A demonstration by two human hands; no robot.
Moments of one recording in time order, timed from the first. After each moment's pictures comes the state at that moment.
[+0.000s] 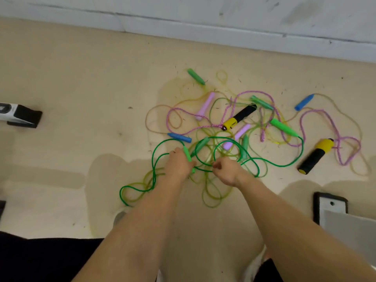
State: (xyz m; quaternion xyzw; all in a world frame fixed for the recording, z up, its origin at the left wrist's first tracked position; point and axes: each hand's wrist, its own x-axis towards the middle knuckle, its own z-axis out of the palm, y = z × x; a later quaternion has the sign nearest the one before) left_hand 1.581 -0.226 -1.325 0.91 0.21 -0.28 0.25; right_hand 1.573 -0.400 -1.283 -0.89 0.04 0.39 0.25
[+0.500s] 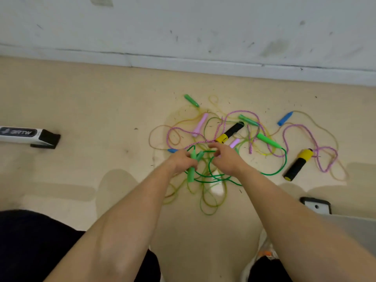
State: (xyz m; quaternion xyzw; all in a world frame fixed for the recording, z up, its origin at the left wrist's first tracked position) left_hand 1.608 -0.229 -1.218 0.83 0.13 -0.37 0.39; right_hand 1.597 -0.415 -1.199 -0.88 0.04 0.29 0.37
